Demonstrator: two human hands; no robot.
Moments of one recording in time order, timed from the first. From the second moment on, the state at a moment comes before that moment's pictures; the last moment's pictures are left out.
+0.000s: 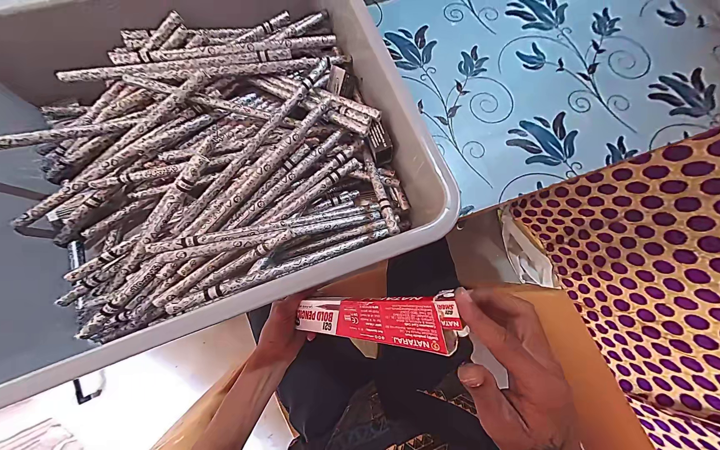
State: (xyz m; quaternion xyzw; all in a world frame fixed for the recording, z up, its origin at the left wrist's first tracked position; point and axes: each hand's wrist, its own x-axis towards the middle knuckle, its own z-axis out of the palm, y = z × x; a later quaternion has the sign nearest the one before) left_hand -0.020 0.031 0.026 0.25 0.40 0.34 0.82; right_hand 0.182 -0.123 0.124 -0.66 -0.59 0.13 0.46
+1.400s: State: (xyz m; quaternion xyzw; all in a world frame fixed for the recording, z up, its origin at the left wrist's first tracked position) left_hand -0.044 0.039 0.037 0.31 0.38 0.37 0.79; right_hand 0.168 -0.113 0.120 -0.59 -0.55 0.22 0.55
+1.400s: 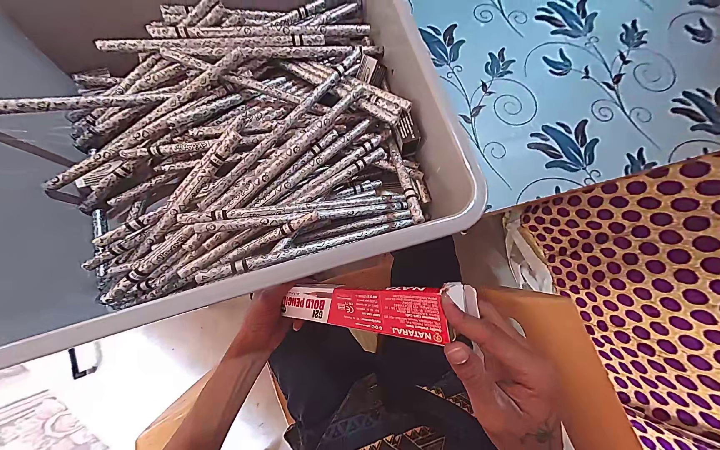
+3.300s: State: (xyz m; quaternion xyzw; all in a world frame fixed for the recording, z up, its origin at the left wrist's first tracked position) left_hand -0.030 0.039 0.029 0.26 0.42 0.30 0.82; right_hand 0.174 -0.099 0.160 -0.59 -0.68 0.16 0.41
